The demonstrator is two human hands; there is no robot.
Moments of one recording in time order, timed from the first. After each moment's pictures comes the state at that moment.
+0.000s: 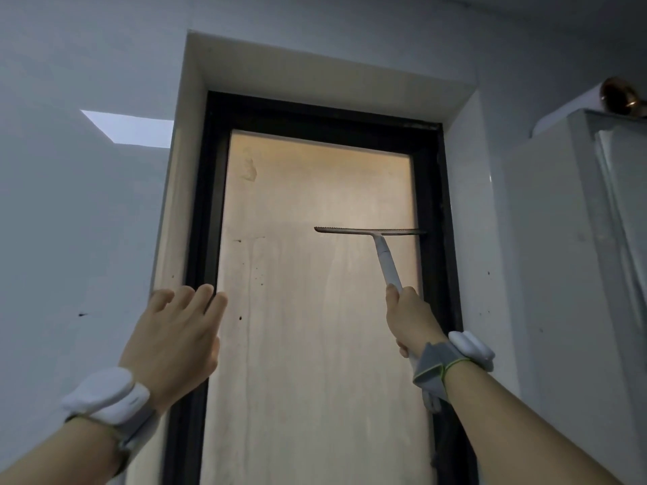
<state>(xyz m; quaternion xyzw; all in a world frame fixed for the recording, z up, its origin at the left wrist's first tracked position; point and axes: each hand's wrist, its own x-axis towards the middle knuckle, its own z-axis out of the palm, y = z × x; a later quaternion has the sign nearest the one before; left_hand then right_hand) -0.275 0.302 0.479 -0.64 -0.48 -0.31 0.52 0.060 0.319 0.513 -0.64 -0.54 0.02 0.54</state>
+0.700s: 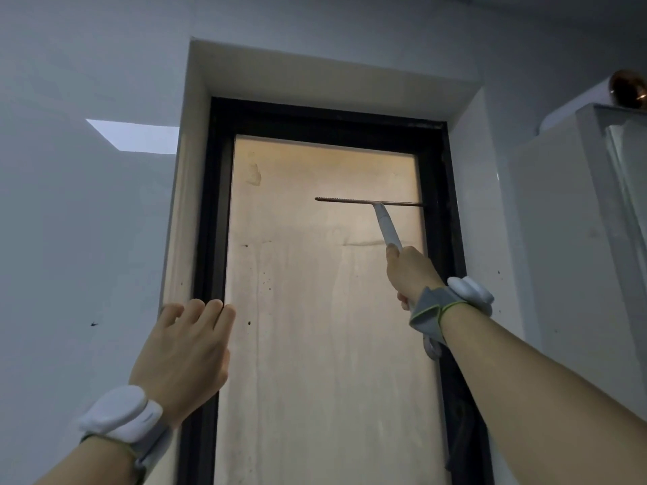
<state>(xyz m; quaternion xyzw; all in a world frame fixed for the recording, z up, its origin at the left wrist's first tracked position) -0.276 0.301 0.475 -0.65 -0.51 -0.27 0.49 0.038 0.306 0.581 -0.63 -0.54 0.01 0.56</state>
